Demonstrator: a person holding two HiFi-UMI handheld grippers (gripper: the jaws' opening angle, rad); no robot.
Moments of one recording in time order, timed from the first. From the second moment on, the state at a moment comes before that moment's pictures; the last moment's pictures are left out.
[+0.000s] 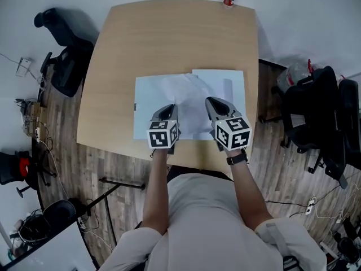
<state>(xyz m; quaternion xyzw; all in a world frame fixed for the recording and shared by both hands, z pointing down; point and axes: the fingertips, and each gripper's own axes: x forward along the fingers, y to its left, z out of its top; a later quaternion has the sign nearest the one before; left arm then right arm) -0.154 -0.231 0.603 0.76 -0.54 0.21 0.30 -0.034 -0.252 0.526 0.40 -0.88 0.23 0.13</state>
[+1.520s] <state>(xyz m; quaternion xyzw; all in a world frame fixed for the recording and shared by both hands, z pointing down) -0.093 -0.171 0.347 0.82 -0.57 0.01 0.08 0.042 -0.176 0.331 0.45 -0.89 0.04 -0.02</state>
